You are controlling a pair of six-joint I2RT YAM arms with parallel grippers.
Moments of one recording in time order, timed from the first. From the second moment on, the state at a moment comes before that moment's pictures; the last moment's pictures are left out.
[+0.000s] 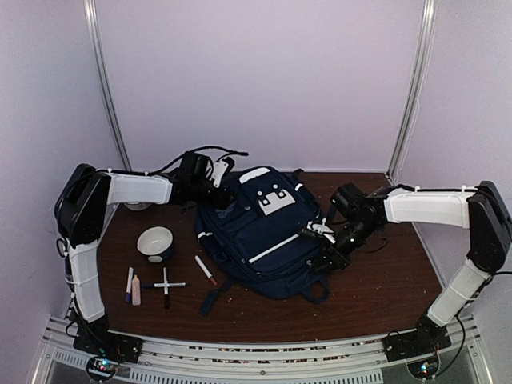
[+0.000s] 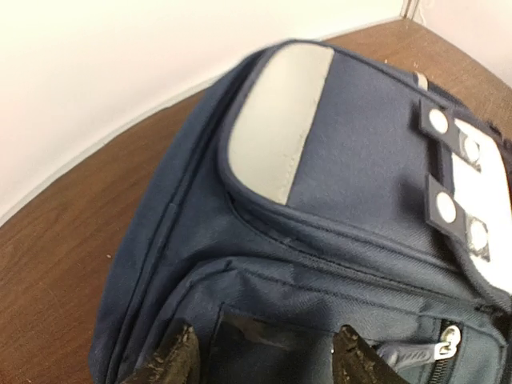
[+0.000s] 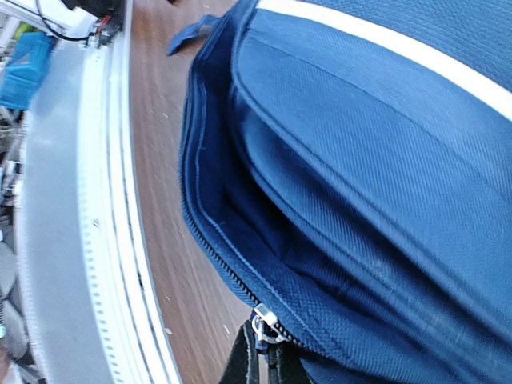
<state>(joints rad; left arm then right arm) -0.55 2.02 1.39 0.02 0.13 0.08 0.58 1.59 1.03 -0.72 -0.68 -0.44</state>
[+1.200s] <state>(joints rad) -0.99 1.85 1.17 -0.05 0.44 0.24 0.60 1.71 1.08 -0.66 -0.82 -0.31</state>
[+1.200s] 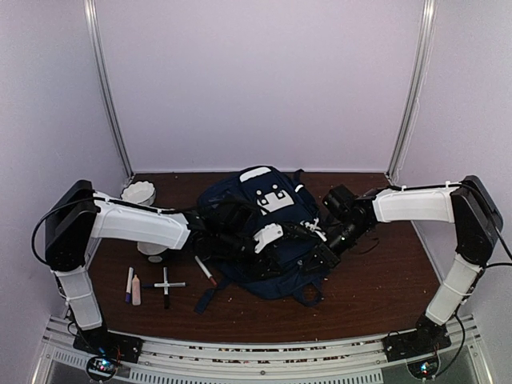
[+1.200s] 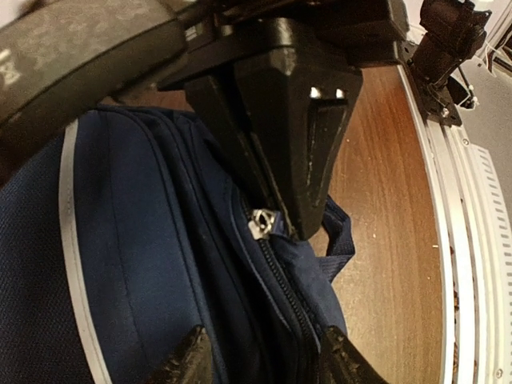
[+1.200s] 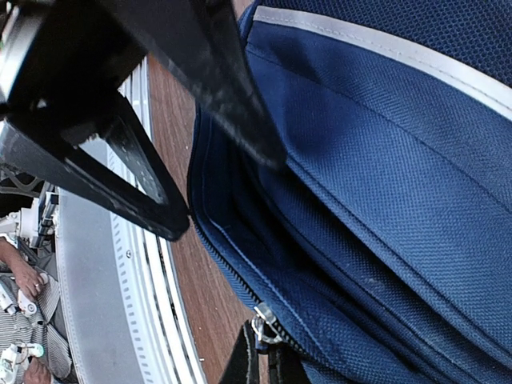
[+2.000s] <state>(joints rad) -1.00 1.94 1.32 -0.12 0.45 0.24 0.59 1.68 1.09 -0.61 -0.84 -0.23</state>
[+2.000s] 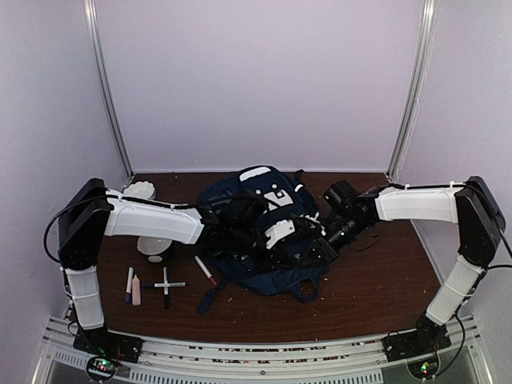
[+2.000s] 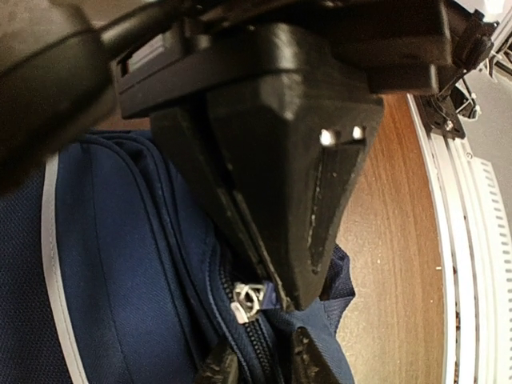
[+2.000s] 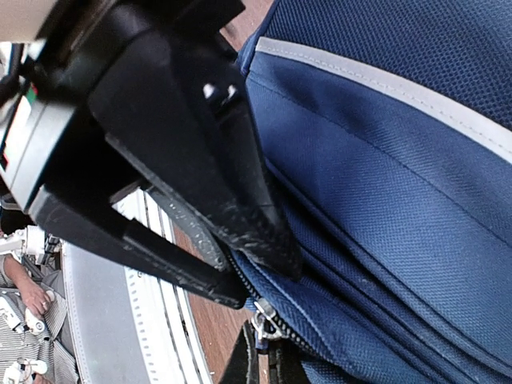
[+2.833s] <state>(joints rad) -1.04 1.85 1.25 -0.11 0.31 0.29 0.32 1.72 1.08 -0.84 -0.92 -0.39</state>
